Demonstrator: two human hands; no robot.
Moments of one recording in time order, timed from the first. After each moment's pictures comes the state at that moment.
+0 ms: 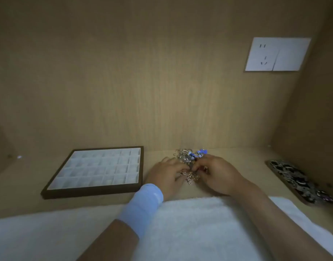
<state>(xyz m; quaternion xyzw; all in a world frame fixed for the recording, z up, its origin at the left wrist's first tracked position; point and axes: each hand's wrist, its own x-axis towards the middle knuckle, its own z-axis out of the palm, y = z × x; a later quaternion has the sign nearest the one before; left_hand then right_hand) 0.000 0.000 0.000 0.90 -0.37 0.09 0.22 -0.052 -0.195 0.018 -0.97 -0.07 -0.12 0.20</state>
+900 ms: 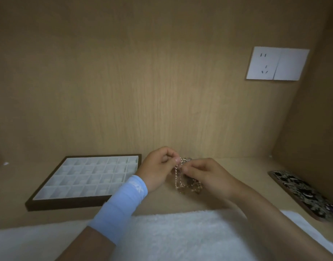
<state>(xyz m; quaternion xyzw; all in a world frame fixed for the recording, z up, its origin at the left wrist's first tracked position) 0.006 0.015 0.048 0.75 -0.27 -0.04 0.60 -0.052 -0.164 0.042 -0.85 -0.09 -0.02 0.51</state>
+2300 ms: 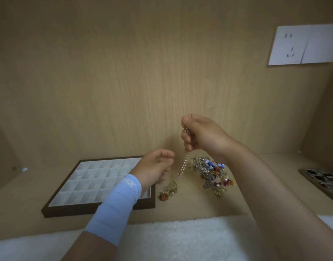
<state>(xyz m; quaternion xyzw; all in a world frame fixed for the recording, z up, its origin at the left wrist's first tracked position) 0.028 0.055 0.048 0.78 -0.15 -0.12 0.60 0.012 -0.117 0.108 -0.76 -0.08 -0.06 0.65</state>
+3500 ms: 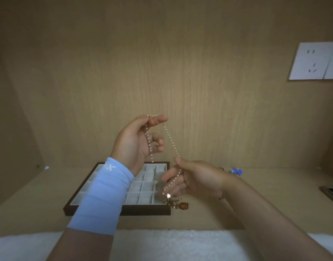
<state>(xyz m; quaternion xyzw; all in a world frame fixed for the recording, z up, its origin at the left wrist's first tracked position) 0.020 0.105 0.127 0.53 -0.19 -0.02 0.83 0.016 -0.078 0.054 -0.71 -0.14 0.26 0.64</state>
